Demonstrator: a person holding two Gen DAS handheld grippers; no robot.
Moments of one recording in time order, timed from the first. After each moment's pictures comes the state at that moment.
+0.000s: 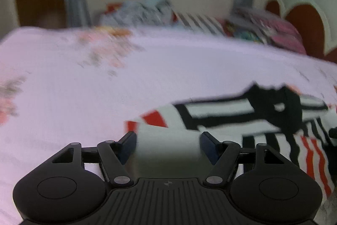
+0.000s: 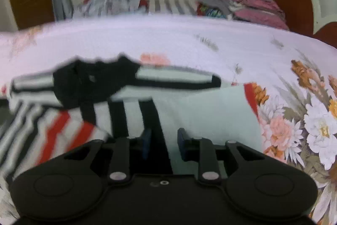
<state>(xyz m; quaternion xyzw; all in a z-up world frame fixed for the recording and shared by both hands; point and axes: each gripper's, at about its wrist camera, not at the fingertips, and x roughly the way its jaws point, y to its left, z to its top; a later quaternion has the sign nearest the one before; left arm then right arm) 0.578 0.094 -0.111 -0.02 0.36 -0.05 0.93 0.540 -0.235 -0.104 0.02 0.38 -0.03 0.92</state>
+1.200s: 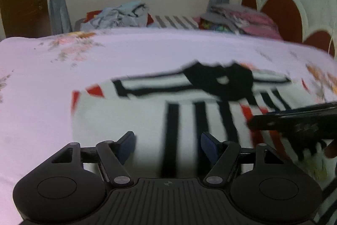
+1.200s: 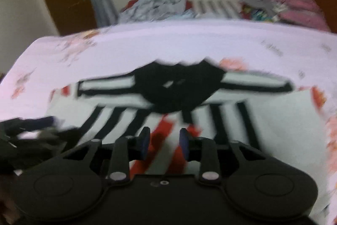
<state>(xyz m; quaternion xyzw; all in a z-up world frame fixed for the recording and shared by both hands) 0.514 0.016 -0.119 0.01 0.37 -0.10 0.92 0.526 -0.157 -0.108 0.03 0.42 0.09 0.90</state>
